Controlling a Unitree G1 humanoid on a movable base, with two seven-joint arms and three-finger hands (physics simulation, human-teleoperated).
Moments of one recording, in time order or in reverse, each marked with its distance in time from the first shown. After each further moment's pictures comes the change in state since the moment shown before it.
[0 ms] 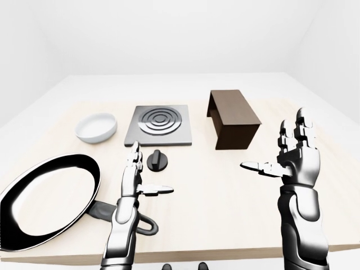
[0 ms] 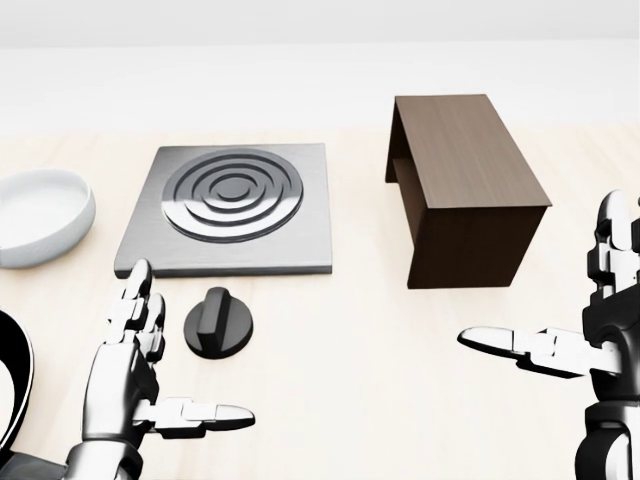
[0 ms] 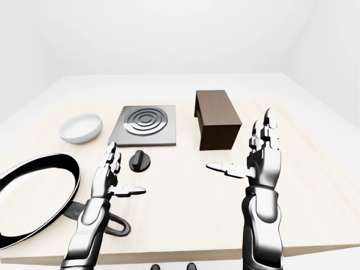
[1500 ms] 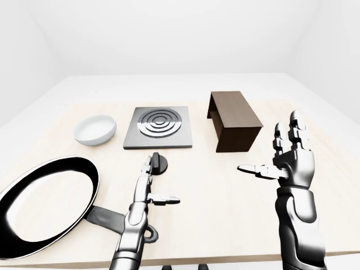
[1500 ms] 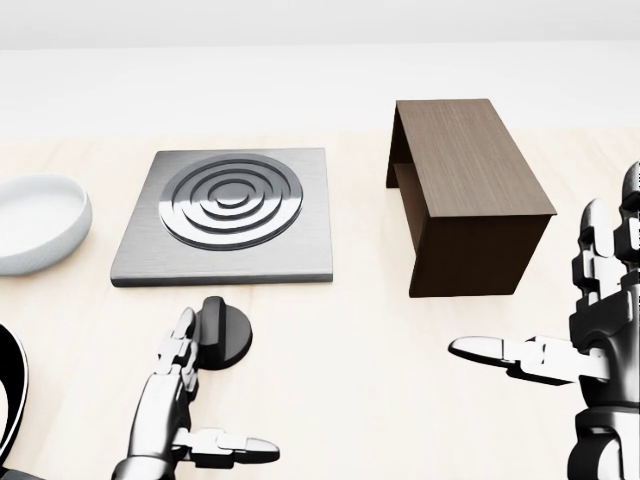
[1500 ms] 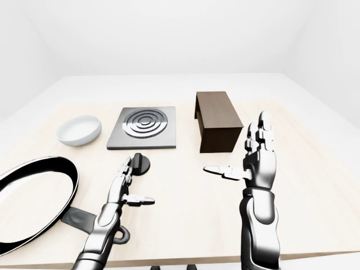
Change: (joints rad) left arm -0.058 -0.014 -0.039 0.334 0.054 -0.071 0.008; right arm 0.018 0.011 0.018 0.006 0.007 0.000 0.022
